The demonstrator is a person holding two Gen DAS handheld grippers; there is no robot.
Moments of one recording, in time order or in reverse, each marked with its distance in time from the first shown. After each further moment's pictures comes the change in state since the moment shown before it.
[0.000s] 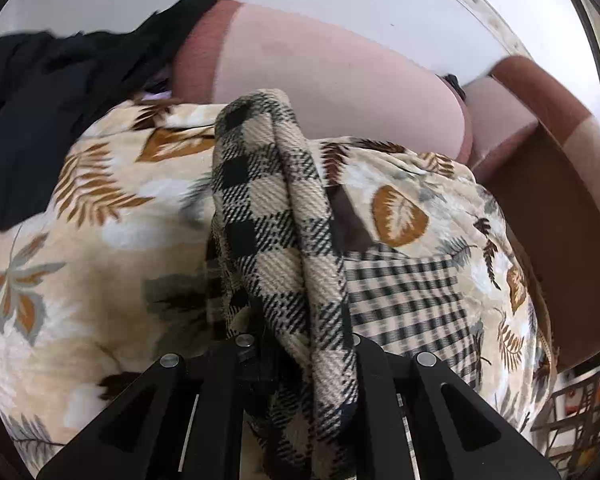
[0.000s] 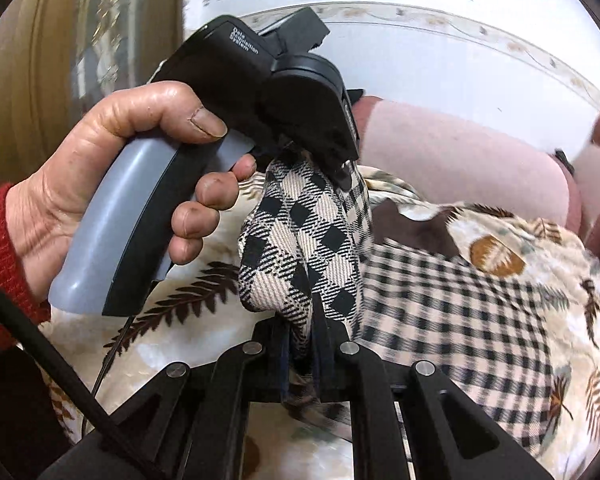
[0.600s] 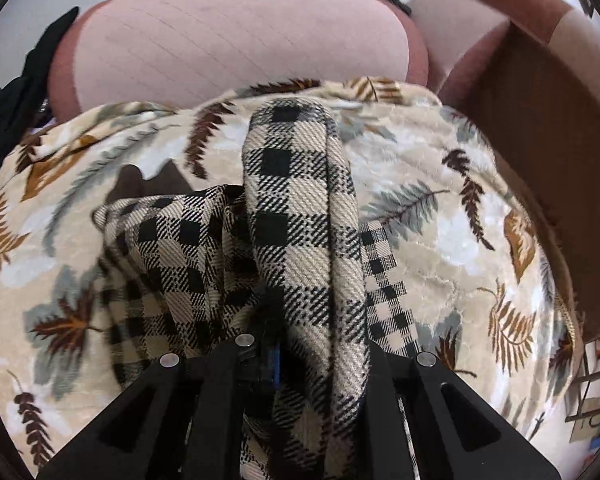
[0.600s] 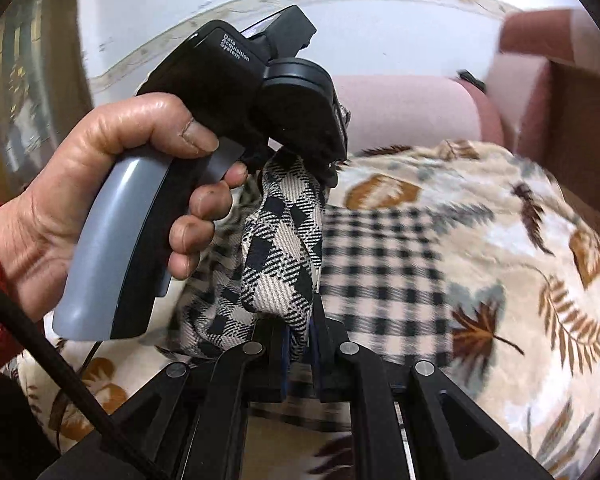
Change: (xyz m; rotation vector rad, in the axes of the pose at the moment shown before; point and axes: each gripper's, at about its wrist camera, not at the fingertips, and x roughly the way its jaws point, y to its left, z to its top) left arm 0.122 -0.172 -0.012 0.188 0.139 0.048; right arm -0.043 -0.155 -0.057 0.304 0.023 -0.135
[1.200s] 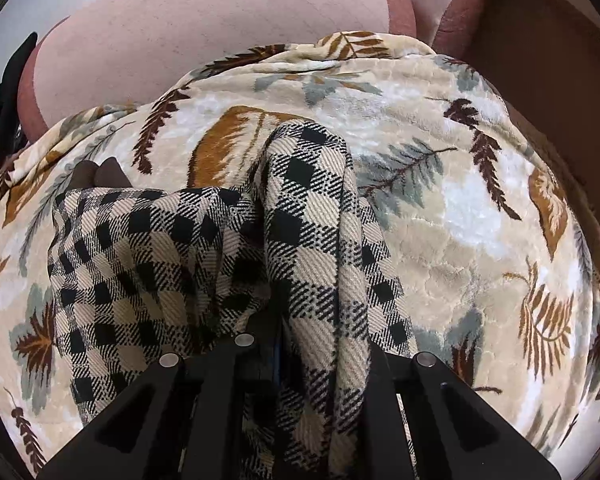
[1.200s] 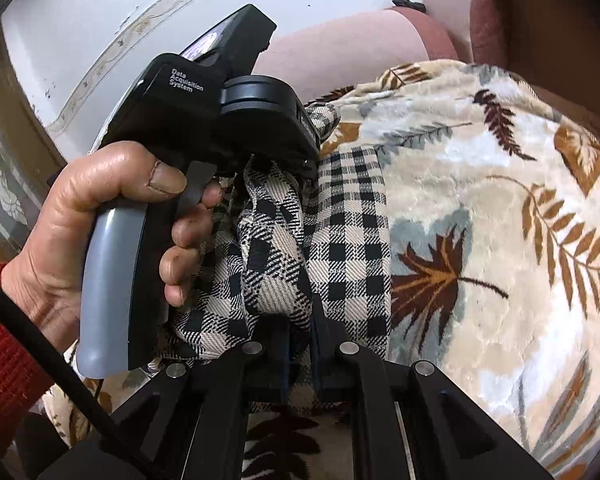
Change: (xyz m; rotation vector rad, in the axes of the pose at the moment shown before) left arm 0.057 -0.053 -0.001 0.111 0.049 0.088; right arm 0.020 -0.080 -0.013 0.244 0.110 0.056
